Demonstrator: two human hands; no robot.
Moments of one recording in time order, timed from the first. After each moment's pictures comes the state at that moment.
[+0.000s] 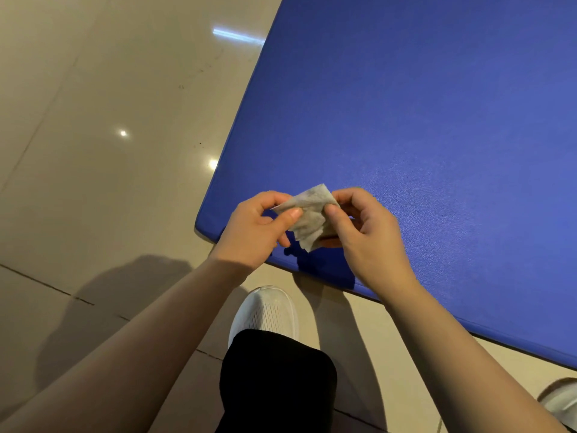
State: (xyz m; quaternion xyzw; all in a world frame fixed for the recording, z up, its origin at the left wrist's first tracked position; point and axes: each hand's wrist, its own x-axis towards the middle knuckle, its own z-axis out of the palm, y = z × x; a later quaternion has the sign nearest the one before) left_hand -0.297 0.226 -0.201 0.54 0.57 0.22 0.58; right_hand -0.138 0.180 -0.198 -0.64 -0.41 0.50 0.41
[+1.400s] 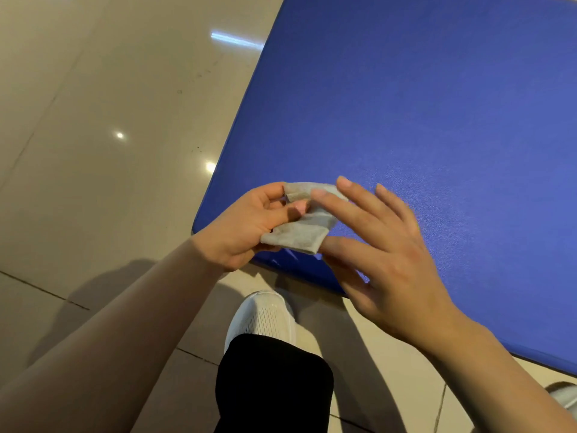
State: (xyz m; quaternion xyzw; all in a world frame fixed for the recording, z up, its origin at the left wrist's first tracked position) left_hand -0.293 0.250 -0.177 0.42 0.50 0.17 0.74; right_hand -0.113 0.158 -0.167 -0.51 -0.81 0.13 0.26
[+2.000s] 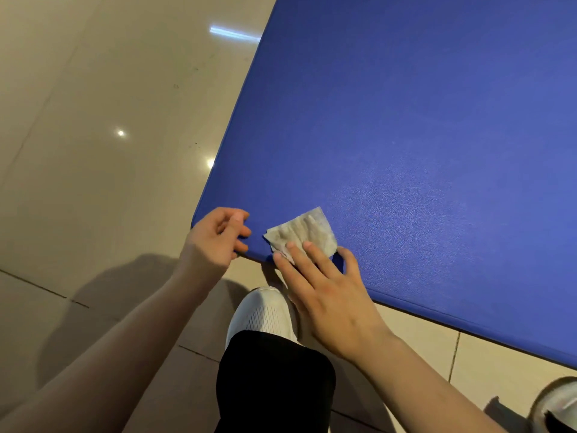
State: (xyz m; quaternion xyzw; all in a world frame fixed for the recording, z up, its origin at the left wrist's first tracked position) left_hand -0.340 0.216 -0.220 0.49 0.68 0.22 0.50; right_hand -0.161 0.120 -0.243 -0.57 -0.81 0.13 0.01
